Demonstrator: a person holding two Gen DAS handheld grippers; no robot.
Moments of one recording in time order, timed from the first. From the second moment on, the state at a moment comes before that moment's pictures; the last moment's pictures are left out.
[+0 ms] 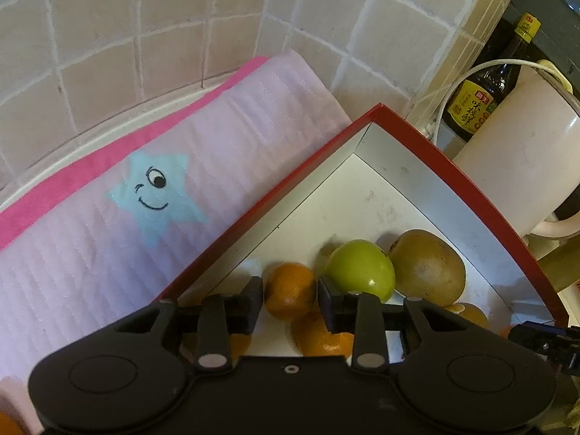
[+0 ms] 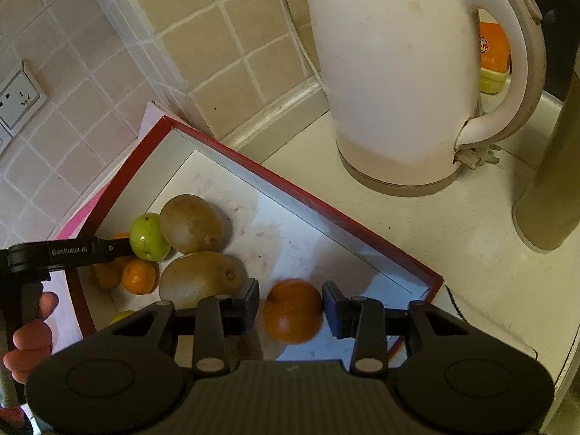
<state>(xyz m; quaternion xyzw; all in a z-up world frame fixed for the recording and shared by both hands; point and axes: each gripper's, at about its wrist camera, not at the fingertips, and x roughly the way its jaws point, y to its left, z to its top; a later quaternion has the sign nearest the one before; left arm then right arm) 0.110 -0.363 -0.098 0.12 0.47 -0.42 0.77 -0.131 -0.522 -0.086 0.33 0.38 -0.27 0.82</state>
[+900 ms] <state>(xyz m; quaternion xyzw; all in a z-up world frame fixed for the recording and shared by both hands) 0.097 -0.208 0.006 -0.01 0.42 -0.40 0.82 -0.162 -0.449 0.024 0.28 0.26 -0.26 0.89</state>
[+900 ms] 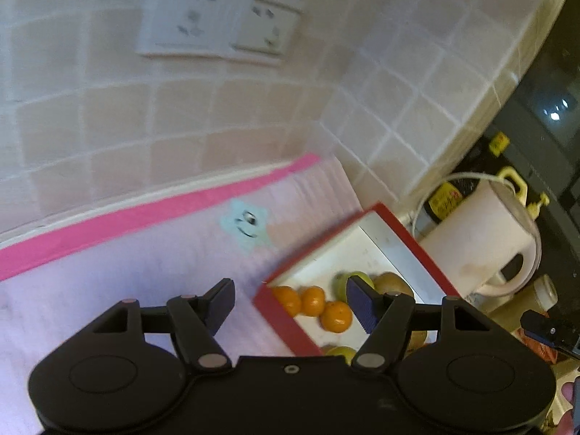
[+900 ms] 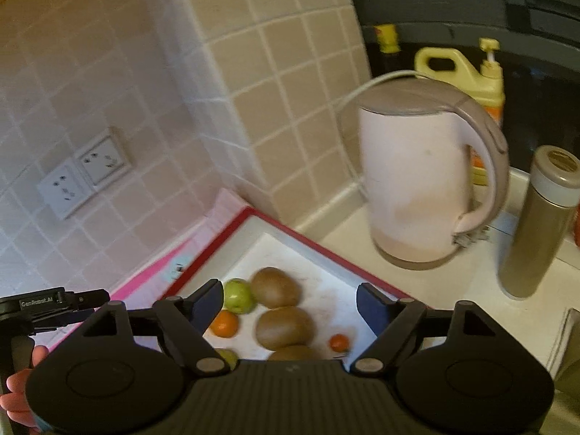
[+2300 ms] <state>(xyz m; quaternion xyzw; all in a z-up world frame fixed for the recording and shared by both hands) 0.180 0.164 -0.006 -0.16 0.37 -0.14 0.91 0.076 -0.215 -0.004 0.22 0.37 0.00 0.90</state>
